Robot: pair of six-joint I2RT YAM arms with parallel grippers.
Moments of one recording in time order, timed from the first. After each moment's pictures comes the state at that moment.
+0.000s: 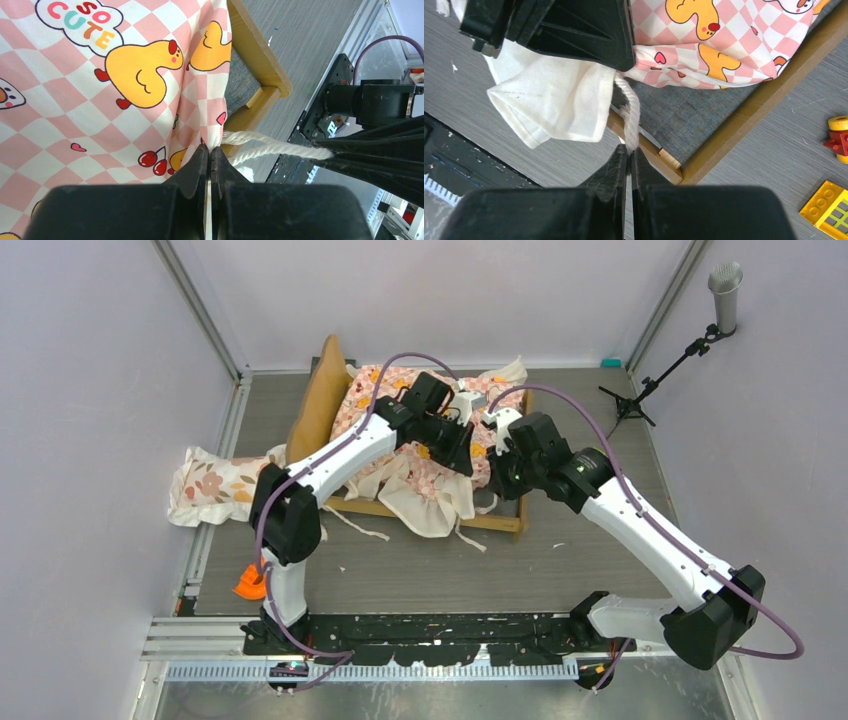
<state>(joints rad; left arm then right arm) -0.69 1.93 1.77 -0.70 0.56 -0.13 0.62 1.20 1.19 -0.79 -0.04 0.14</state>
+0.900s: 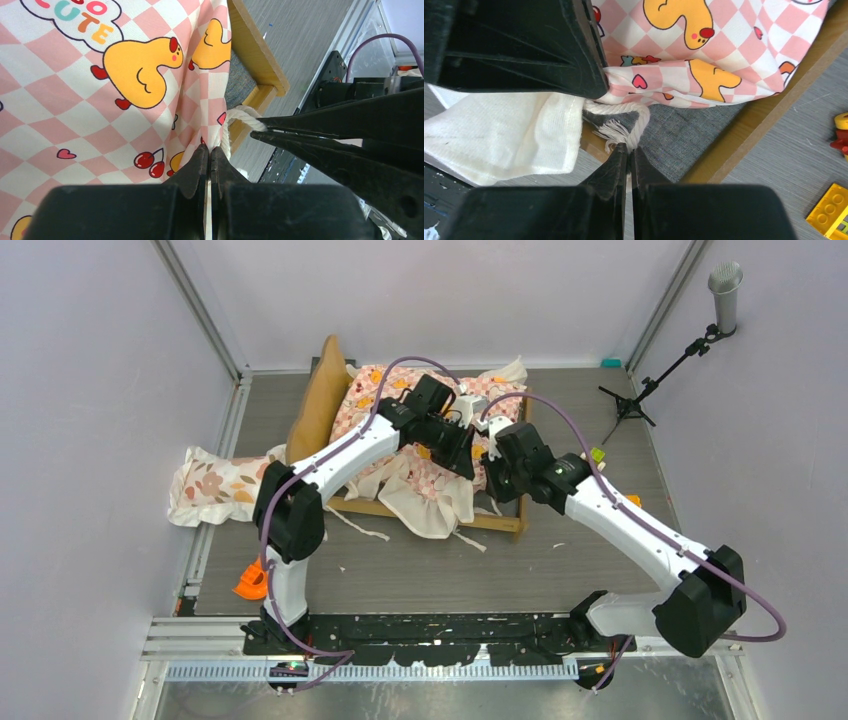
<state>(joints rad) -0.68 1.96 1.77 -0.70 0.60 -0.15 0.62 1.27 1.07 -0.64 0.04 0.15</state>
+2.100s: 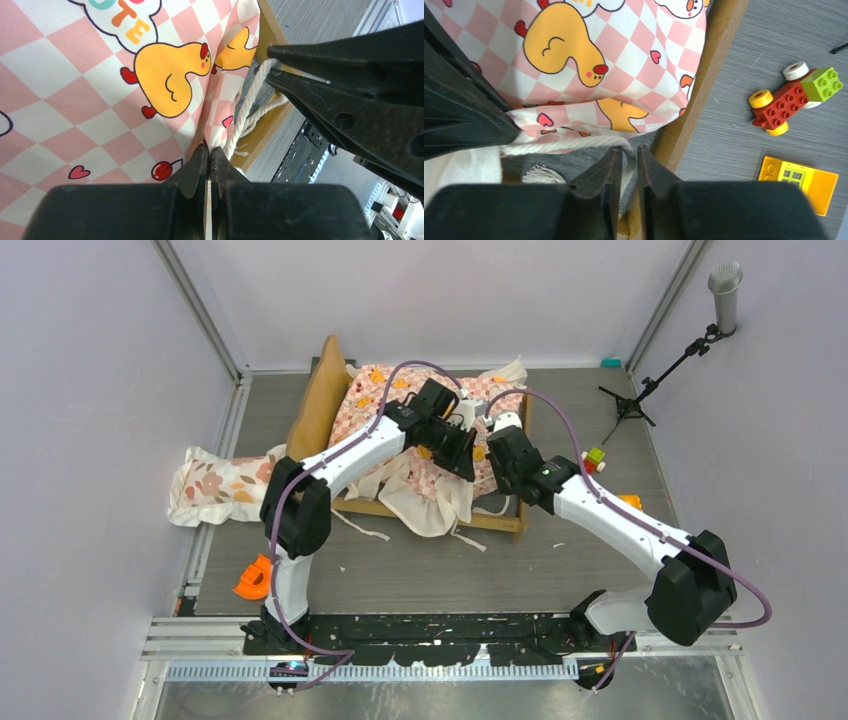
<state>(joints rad) -0.68 2.01 1.76 -0.67 0.58 -0.16 0.62 1.34 1.03 -0.54 0.39 0.18</state>
